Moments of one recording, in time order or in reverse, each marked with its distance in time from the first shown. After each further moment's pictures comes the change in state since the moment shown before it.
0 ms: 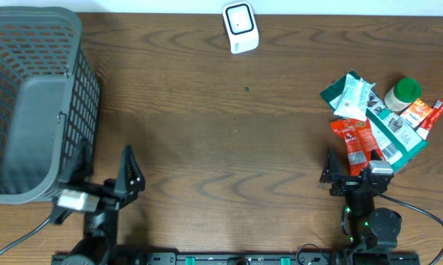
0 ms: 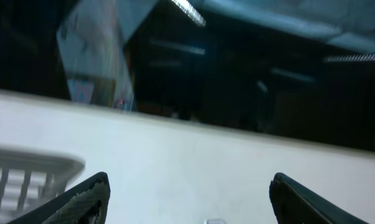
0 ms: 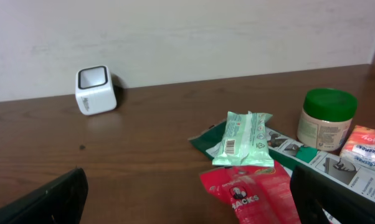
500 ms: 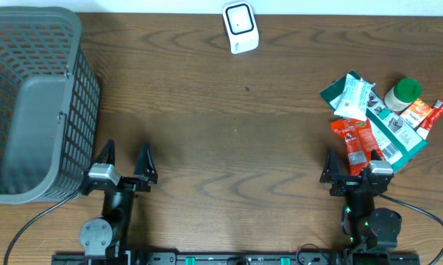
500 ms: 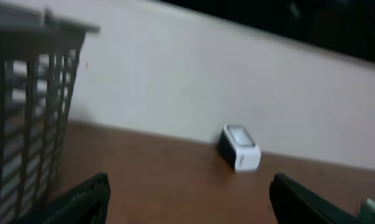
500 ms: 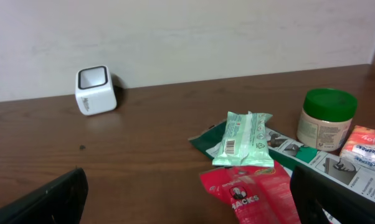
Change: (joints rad) left arm 0.000 0.000 -0.187 -0.179 0.000 0.000; right arm 0.000 0.000 0.000 0.000 0.000 0.000
